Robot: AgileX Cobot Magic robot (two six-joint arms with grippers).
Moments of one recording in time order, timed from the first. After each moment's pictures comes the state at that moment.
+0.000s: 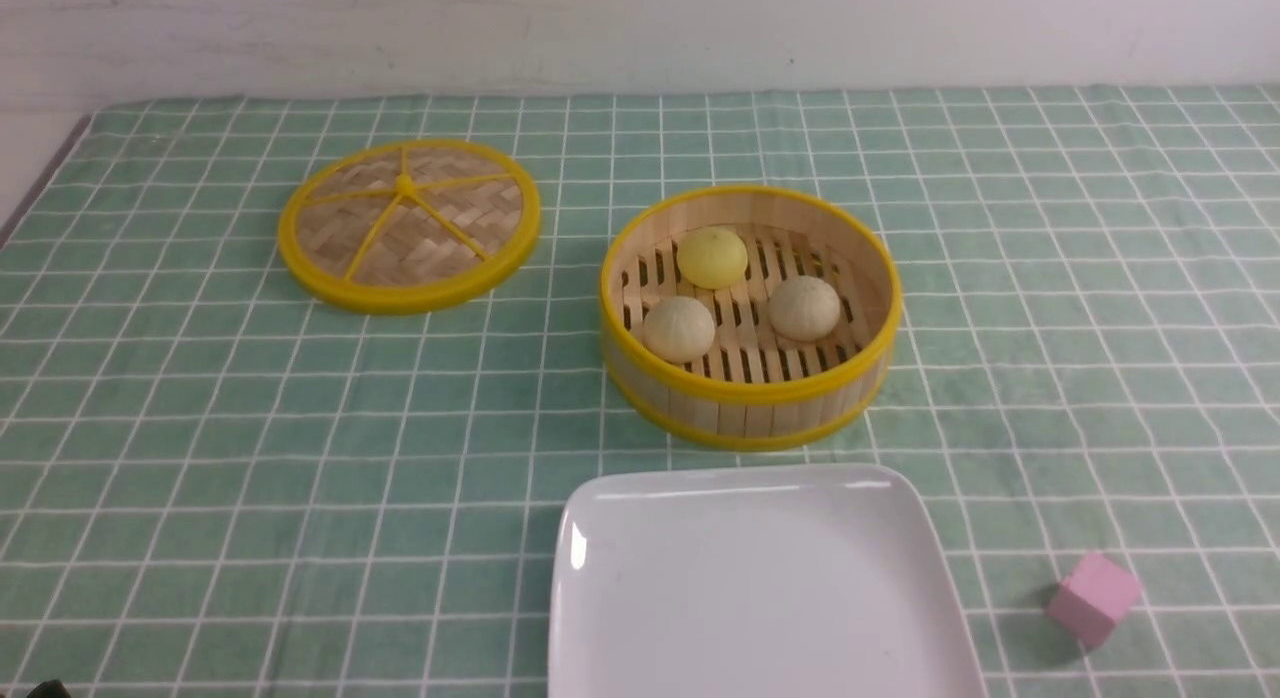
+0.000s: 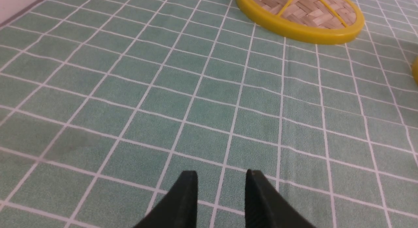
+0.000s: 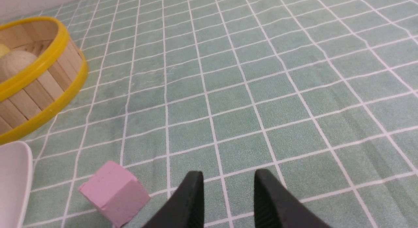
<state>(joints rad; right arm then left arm) -0.05 -0.01 0.01 -0.02 0.41 0.29 0.01 -0.01 0.02 0.13 0.40 -0.33</state>
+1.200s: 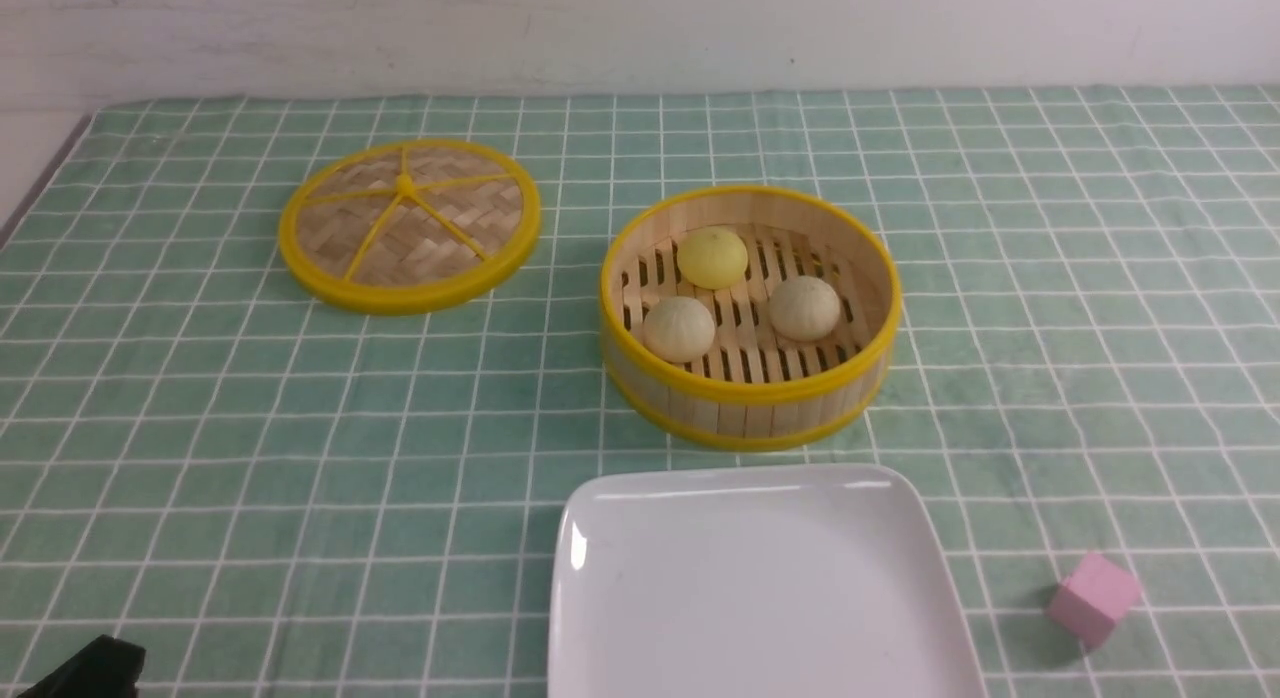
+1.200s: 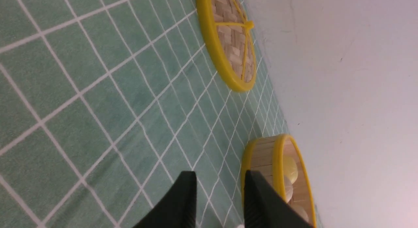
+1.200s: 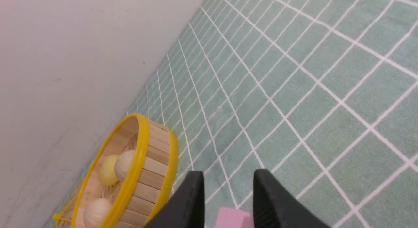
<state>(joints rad) -0.05 -0.01 0.02 0.20 0.27 0.74 0.01 -0.01 0.03 -0.35 0.28 -0.83</state>
